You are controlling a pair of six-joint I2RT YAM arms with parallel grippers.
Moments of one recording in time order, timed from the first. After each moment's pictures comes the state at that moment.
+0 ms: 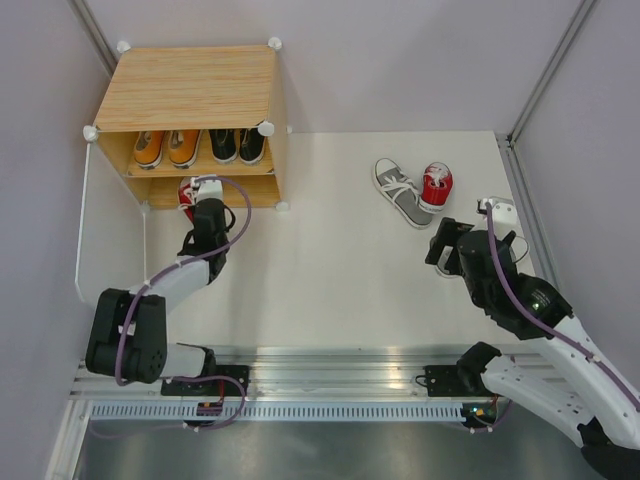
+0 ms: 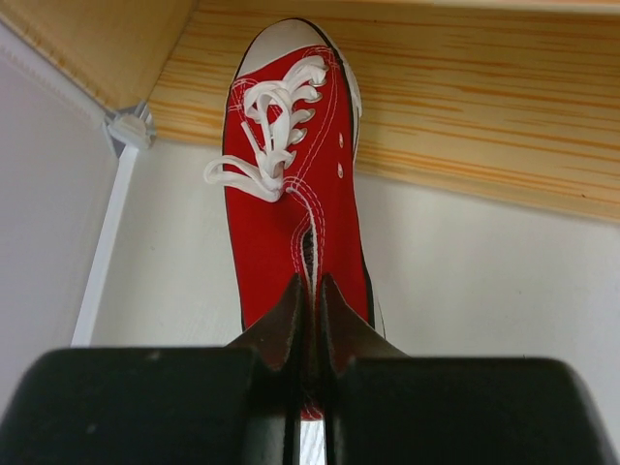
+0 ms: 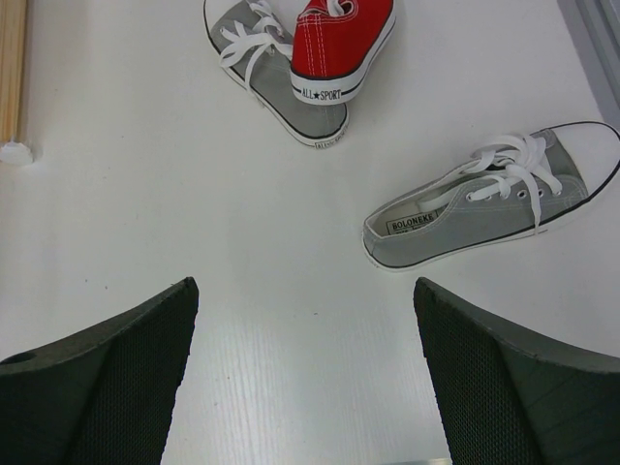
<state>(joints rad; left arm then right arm) -0.20 1.33 0.61 0.35 -0.57 0.01 0.66 0.72 0.96 -0.81 0.63 0.57</state>
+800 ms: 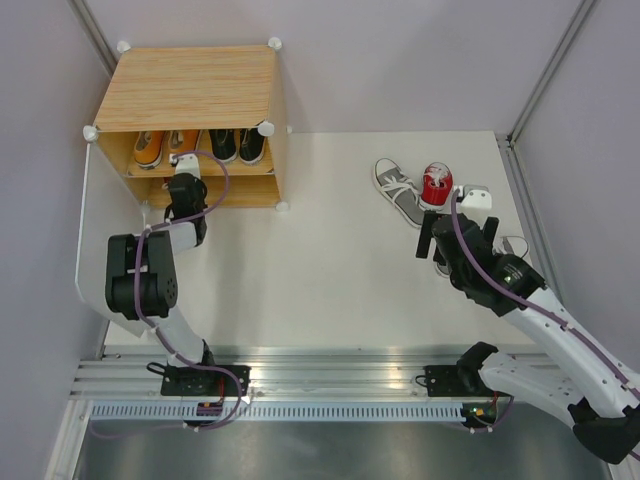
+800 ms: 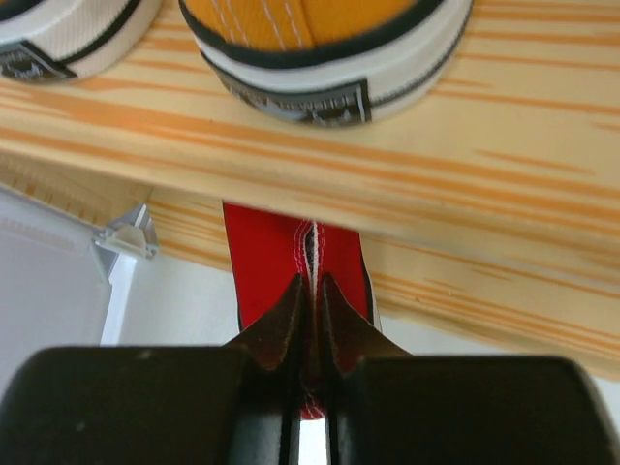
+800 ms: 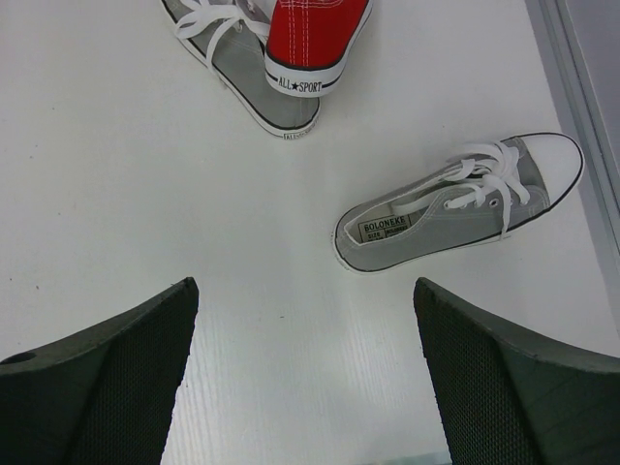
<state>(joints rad) 0.08 1.74 0.88 0.52 -0.28 0.11 0.66 0.88 1.01 -0.82 0.68 0.51</state>
